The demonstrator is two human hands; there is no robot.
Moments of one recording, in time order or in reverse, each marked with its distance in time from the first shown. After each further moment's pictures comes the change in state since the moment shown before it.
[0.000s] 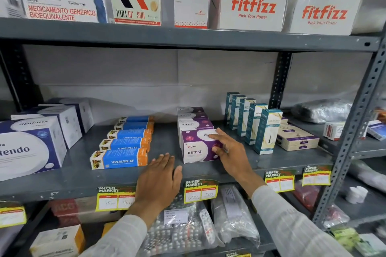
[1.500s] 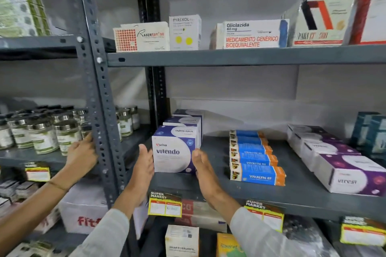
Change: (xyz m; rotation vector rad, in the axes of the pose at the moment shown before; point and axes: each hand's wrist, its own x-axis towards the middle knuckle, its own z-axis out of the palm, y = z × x) left_hand -0.079 -0.379 -0.130 -1.429 0.224 -0.600; right_hand -0.013 -0.326 0.331 0.822 -0.413 0.231
